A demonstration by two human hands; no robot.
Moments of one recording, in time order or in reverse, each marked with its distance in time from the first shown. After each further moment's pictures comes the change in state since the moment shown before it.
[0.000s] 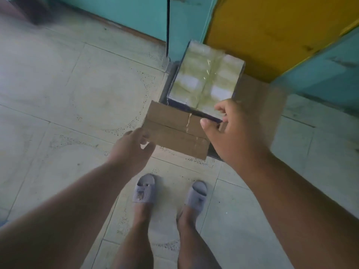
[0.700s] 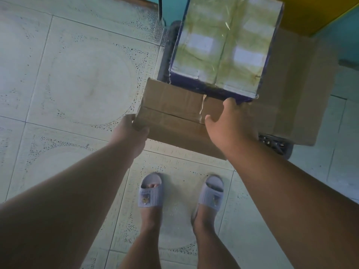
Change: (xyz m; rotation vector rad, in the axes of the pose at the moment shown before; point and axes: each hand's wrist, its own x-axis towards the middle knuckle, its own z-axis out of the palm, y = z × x) left_hand 0.116 -0.067 0.081 -0.370 -0.062 -0.304; right_hand 0.057 0.069 0.166 -0.266 -0.180 0.445
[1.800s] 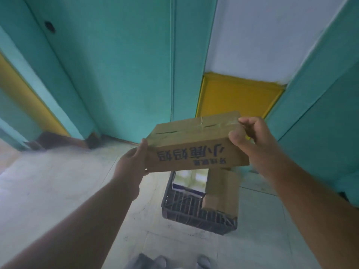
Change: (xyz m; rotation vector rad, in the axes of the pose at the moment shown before) left_hand -0.439 0.215 -0.257 -0.748 0.142 0.325; right_hand -0.328 0.025 -0.466 0.932 0.262 -0.580
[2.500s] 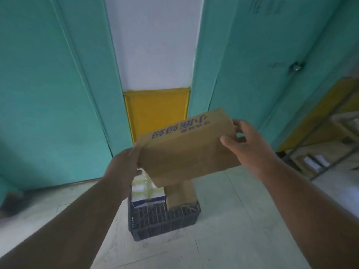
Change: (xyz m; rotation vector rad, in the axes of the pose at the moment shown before) left_hand -0.054 0.050 0.076 0.228 -0.481 0.131; right_hand -0.119 -0.024 -0.095 -0.200 0.495 0.141
